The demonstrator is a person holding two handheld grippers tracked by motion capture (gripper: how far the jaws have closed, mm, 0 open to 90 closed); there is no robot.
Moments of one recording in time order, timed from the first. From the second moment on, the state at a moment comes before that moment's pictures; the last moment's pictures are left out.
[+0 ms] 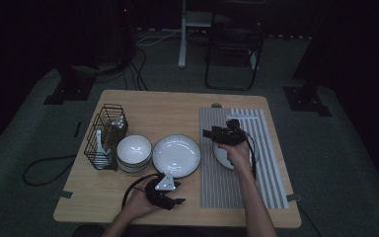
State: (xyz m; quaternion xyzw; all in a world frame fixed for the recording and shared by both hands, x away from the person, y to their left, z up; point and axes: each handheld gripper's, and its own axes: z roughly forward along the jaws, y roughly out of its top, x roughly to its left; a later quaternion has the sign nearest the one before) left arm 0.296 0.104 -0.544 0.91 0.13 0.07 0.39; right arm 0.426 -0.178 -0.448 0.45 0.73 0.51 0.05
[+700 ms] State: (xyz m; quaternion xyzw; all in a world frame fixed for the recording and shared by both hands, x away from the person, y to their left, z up) left arm 0.296 0.104 -0.545 0.91 0.13 0.07 0.39; right arm 0.428 -0.155 -0.436 0.43 0.74 0.51 0.05
